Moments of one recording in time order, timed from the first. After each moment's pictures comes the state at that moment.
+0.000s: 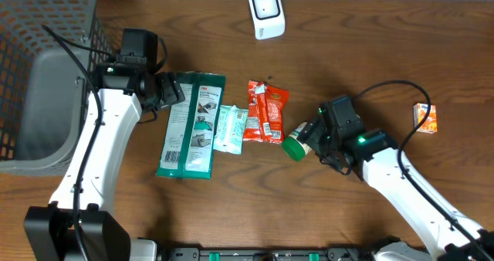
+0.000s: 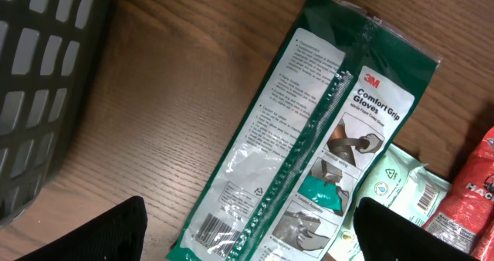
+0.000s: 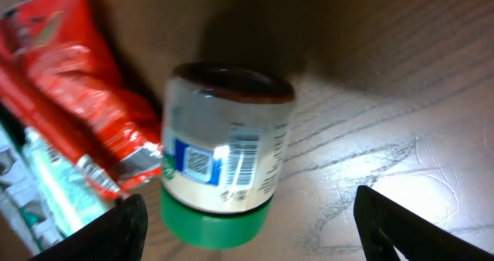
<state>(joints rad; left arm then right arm) -0.08 1.57 1.35 -1.01 -0.09 -0.46 0.42 1.37 0.83 -0.63 -0.04 1.09</state>
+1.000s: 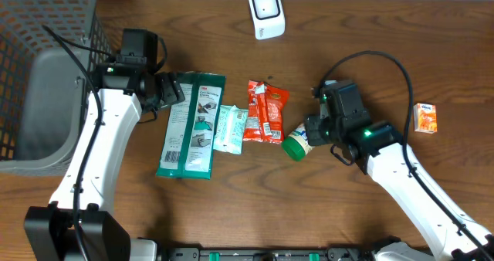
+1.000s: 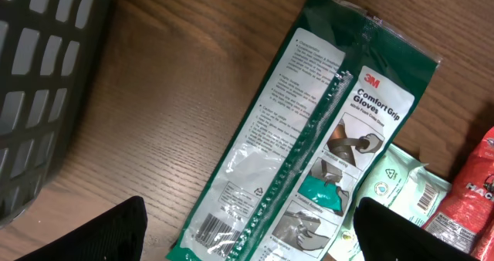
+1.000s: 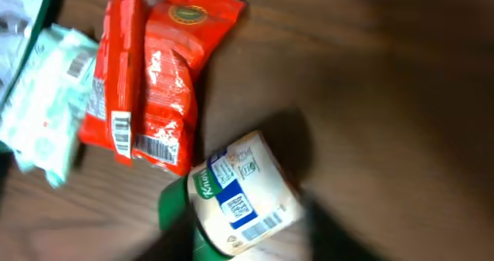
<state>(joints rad) -0.08 1.57 1.35 -1.01 -0.09 -0.46 0.40 1.36 0.92 -0.58 -0.03 0.21</state>
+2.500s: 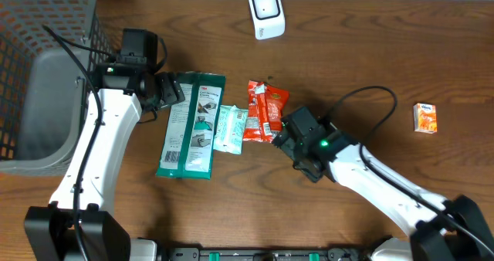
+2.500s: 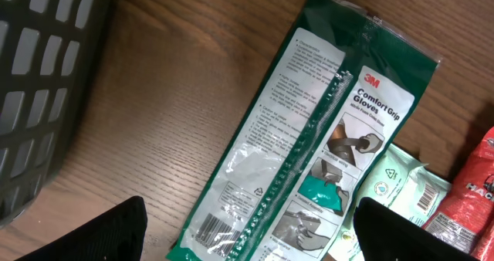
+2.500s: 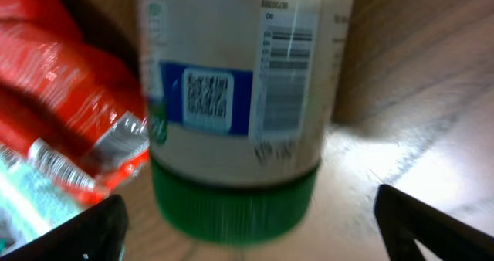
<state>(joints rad) -0.08 1.57 1.35 -1.01 -0.09 -0.46 0.62 1.53 0.86 -0.59 0.05 1.39</state>
